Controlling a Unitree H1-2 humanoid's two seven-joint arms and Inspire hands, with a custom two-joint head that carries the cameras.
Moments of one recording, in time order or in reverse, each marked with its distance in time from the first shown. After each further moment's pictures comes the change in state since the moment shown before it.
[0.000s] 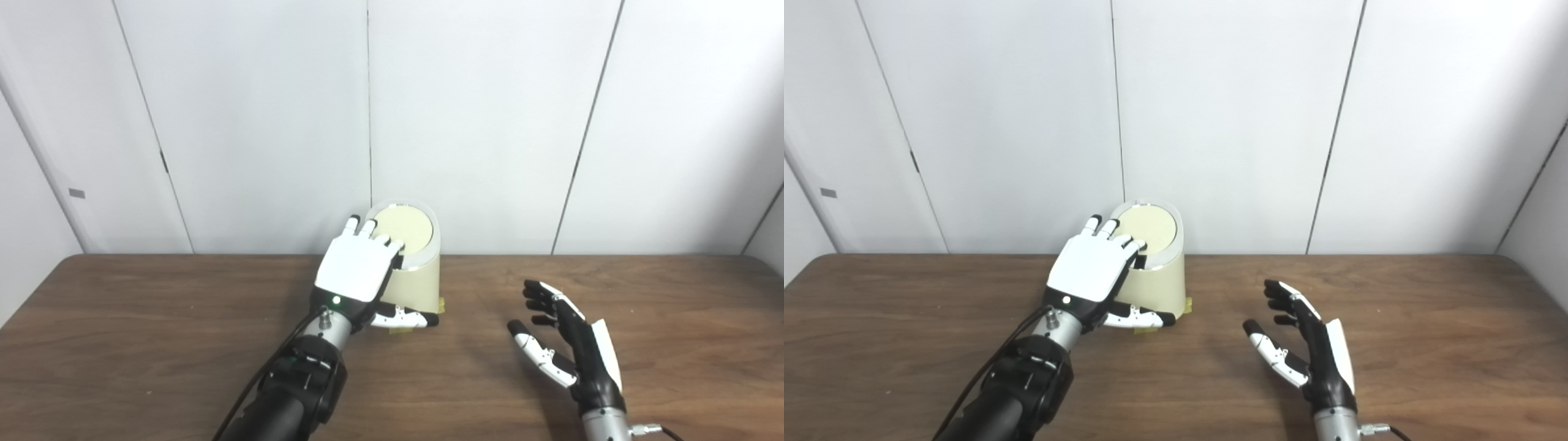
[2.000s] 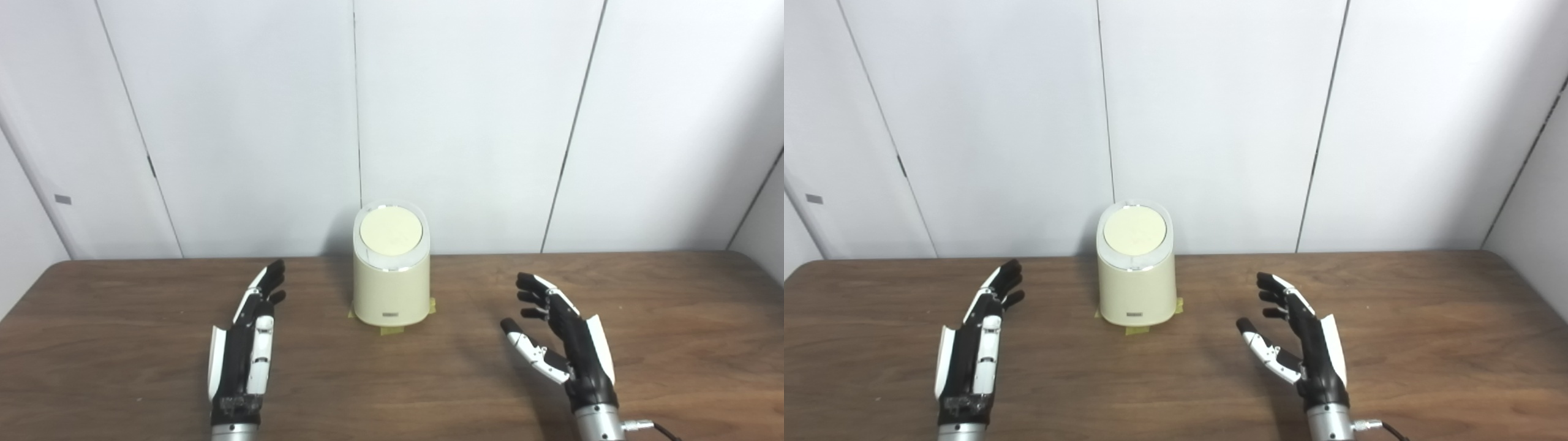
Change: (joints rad) left arm 0.421 -0.161 0.474 0.040 -1.202 -0.634 0.439; right arm -0.004 0.007 -0.014 0.019 0.064 -0.084 0.011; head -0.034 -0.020
